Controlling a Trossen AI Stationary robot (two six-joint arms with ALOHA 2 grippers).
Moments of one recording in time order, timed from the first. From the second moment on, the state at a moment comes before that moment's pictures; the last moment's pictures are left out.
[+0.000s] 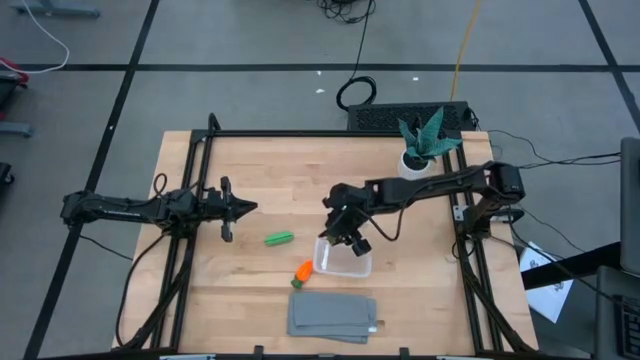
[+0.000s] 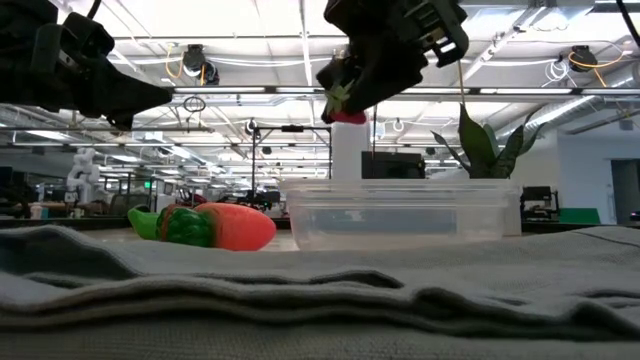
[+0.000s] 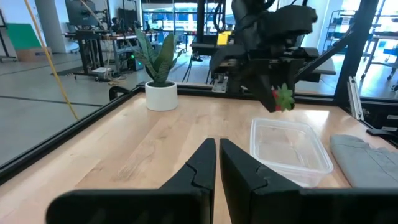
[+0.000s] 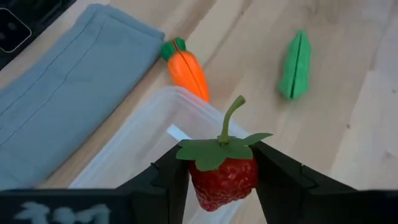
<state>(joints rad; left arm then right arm) -0.02 0.27 0.01 0.24 -0.14 -0.03 0.01 1.73 1.25 -0.43 -0.35 -0.43</state>
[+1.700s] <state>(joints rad) -0.02 0.27 0.01 0.21 -0.14 -0.04 0.07 1.92 1.12 -0.22 -0.37 -0.66</state>
